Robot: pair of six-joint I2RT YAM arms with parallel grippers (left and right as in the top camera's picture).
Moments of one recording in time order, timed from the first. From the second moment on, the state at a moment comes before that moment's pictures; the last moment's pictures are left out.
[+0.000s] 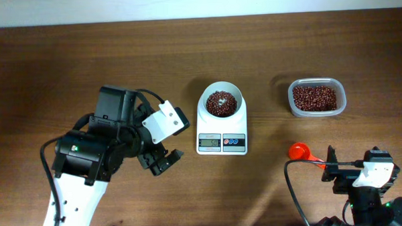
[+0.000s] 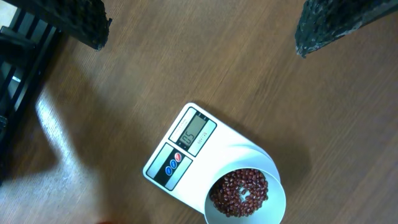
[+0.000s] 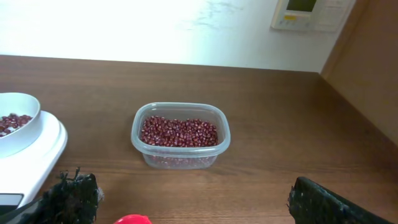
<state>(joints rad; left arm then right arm) -0.27 1.16 1.29 -1.20 0.37 0.70 -0.80 0.08 0.43 -0.65 -0.66 -0.29</state>
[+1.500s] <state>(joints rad) -0.27 1.16 1.29 -1.20 0.37 0.70 -0.80 0.08 0.32 -0.63 -0.81 -0.29</state>
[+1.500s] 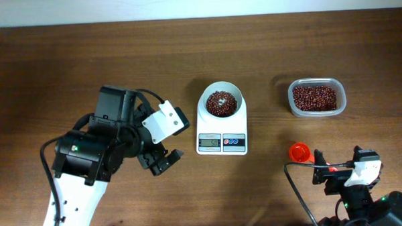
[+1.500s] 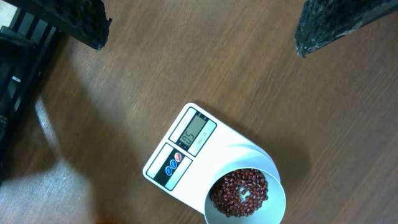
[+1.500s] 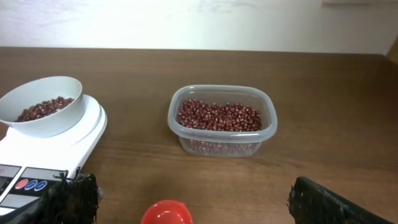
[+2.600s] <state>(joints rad) -0.27 1.16 1.29 -1.20 0.37 0.70 -0.13 0.01 0.11 -0.26 -0.28 -0.03</state>
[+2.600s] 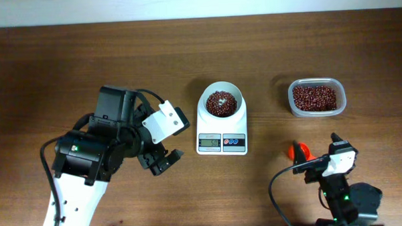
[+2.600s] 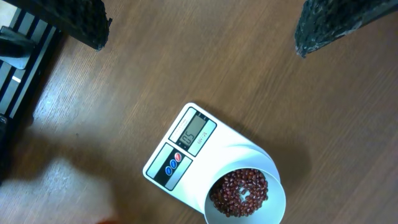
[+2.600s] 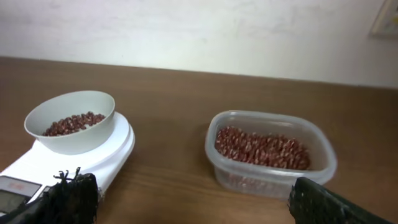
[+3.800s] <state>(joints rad) -0.27 1.16 1.29 -1.20 0.37 0.70 -0.09 0.01 0.02 -0.07 -0.15 0.03</state>
